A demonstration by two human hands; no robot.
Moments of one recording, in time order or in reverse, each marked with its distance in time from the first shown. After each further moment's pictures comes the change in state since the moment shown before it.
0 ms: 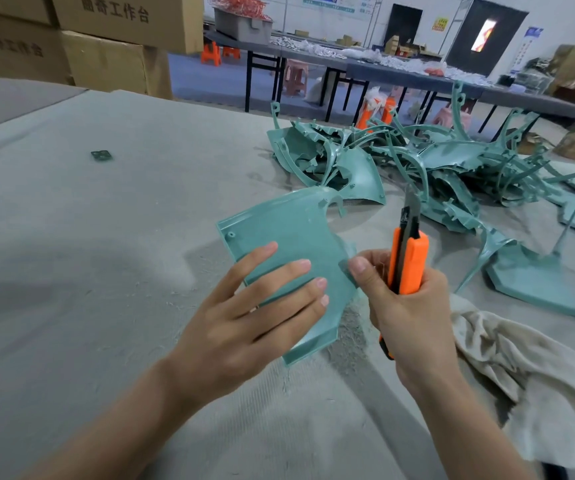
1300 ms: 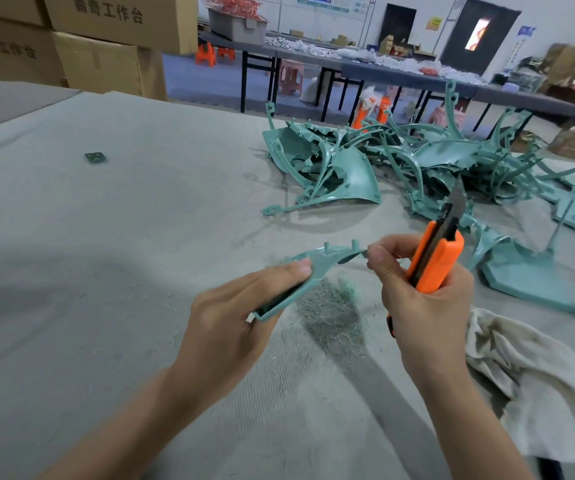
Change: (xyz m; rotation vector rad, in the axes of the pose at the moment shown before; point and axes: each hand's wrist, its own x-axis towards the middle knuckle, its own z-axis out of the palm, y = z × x) left_hand -0.005 0.009 0.013 -0.474 0.149 -0.530; right_hand 0.003 -0.003 -0.007 0.050 0.097 -0.235
